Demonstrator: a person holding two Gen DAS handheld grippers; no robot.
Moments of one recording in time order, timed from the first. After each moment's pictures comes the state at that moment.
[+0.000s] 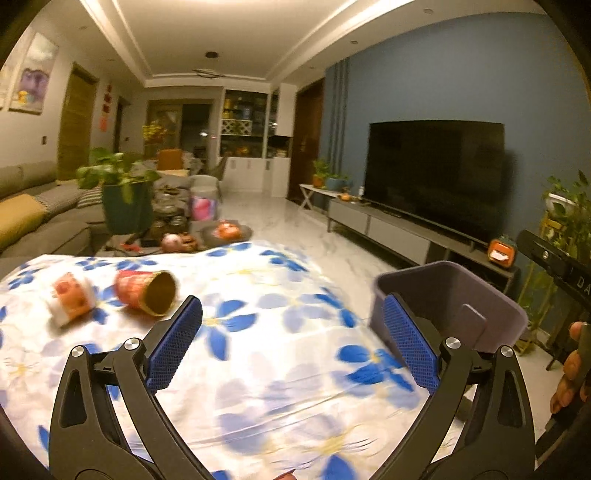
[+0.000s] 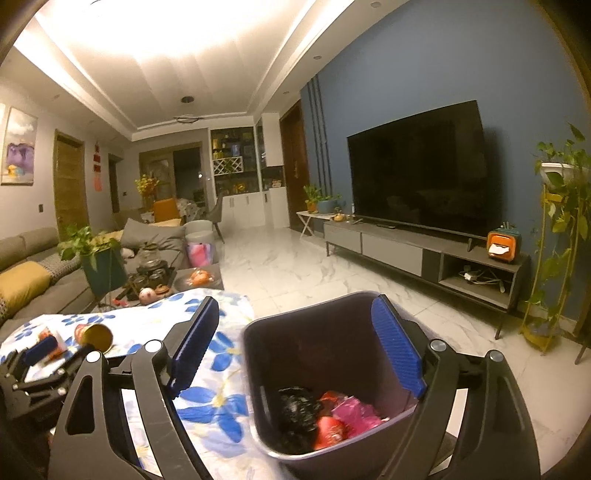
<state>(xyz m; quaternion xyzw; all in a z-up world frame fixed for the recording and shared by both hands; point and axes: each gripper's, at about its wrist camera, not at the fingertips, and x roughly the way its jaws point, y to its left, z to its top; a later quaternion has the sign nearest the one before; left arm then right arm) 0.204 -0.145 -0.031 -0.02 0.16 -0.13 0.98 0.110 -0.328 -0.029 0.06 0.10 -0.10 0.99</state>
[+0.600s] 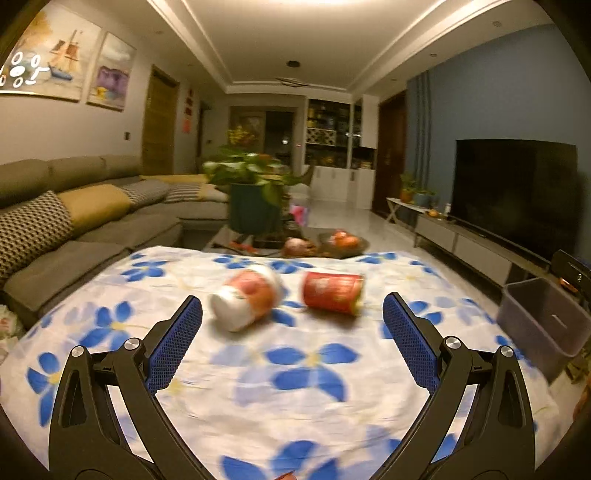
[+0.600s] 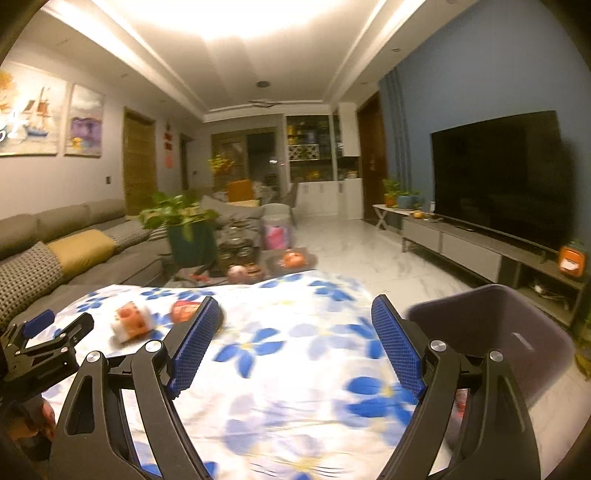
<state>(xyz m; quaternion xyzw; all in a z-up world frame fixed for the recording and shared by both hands) 0.182 0.040 -0.028 -0.04 0.15 0.04 0.99 0.144 -0.173 -0.035 0.03 0.12 0.04 0.99</state>
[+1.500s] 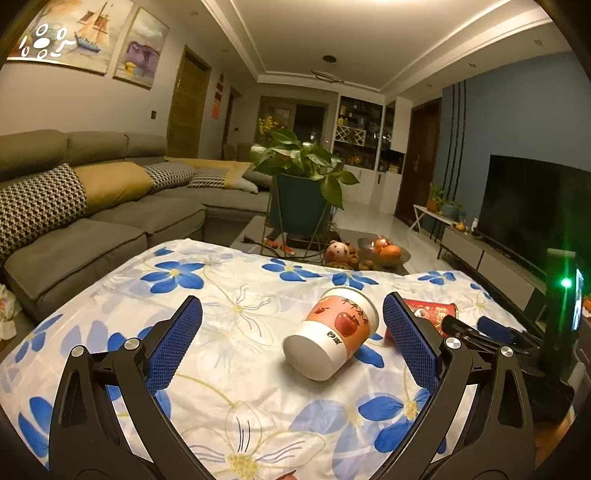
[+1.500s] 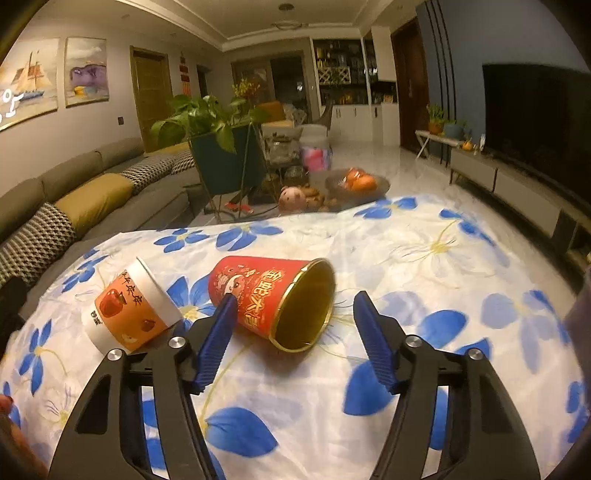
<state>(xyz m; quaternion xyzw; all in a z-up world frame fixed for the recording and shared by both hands) 0.255 0.125 -0.039 -0.08 0.16 0.07 0.98 0.318 -0.043 -0.108 0.04 0.27 0.10 0.95</state>
